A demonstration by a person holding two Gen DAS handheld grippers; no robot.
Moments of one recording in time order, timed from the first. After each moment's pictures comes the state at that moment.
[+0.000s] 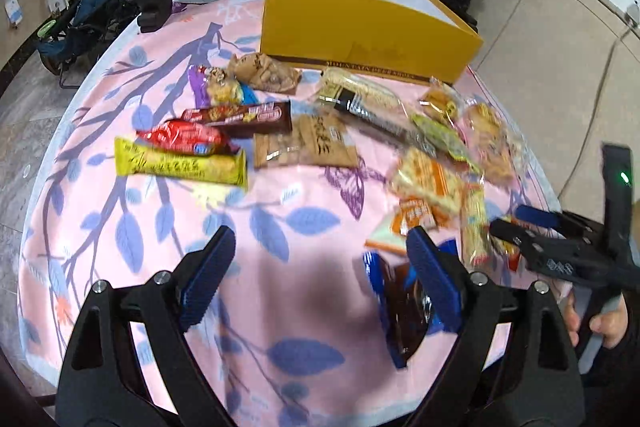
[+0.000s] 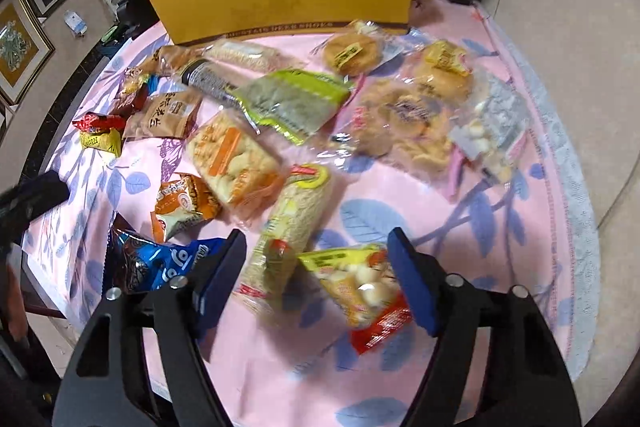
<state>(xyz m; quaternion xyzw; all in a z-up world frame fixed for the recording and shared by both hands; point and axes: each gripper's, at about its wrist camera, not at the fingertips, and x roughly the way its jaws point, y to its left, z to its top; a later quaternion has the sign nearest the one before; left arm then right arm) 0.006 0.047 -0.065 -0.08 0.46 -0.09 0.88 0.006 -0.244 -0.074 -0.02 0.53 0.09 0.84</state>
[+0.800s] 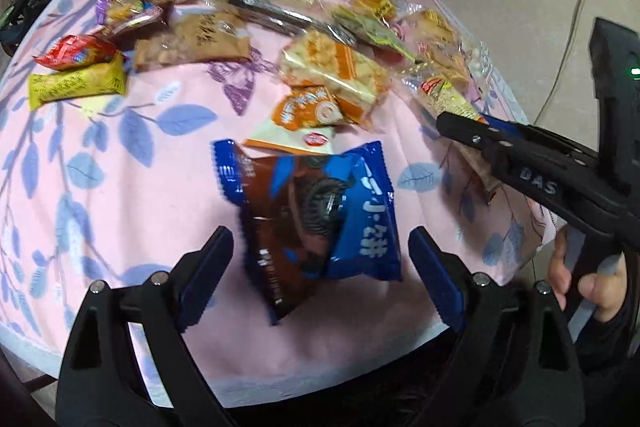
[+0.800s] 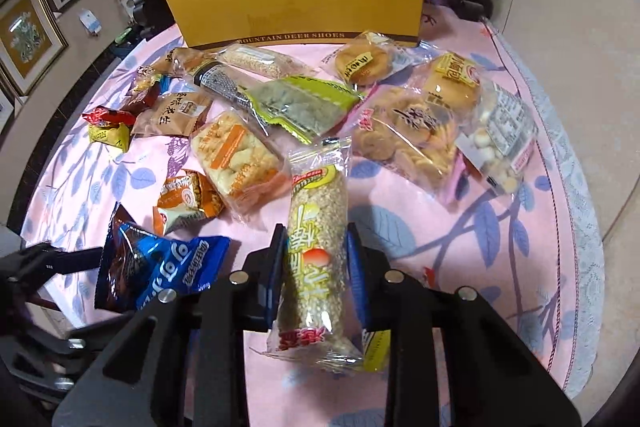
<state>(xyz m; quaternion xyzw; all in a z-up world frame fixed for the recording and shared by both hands) -0.017 -0.040 -0.112 -0.07 0.55 -0.15 0.82 -0.013 -0.258 -0.071 -0.01 0.49 0.11 0.86</state>
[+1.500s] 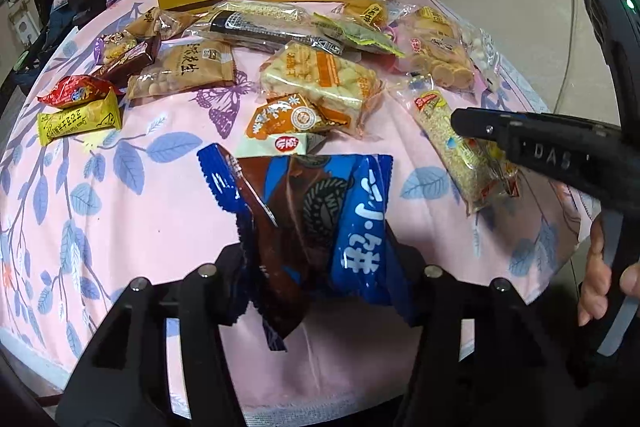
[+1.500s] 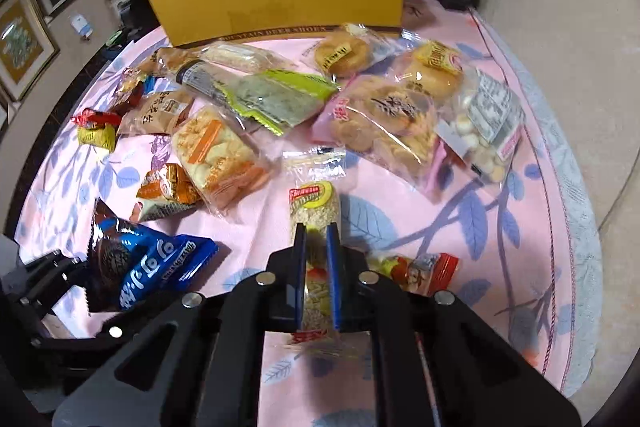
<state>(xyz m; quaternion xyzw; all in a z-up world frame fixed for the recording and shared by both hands) -0.025 -0.067 -0.116 0.00 0.50 -0.12 0.86 -0.006 -0.270 -0.077 0.01 0.52 0.09 0.85</state>
